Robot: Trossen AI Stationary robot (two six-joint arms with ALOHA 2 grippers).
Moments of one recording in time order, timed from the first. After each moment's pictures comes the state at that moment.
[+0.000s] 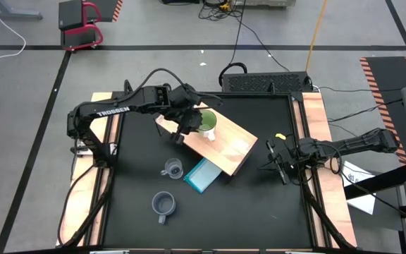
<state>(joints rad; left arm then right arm) 0.24 1.66 1.69 -0.96 0.18 0.69 0.12 0.40 0.02 0.30 -0.21 -0.05</state>
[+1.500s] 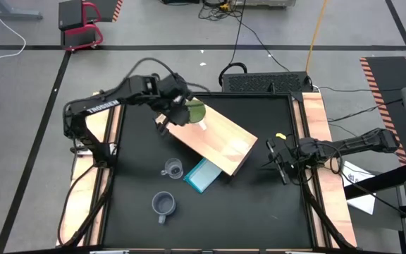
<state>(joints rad) 0.28 1.62 1.82 -1.19 0.20 0.98 0.12 0.40 0.02 0.32 -0.21 -0.04</state>
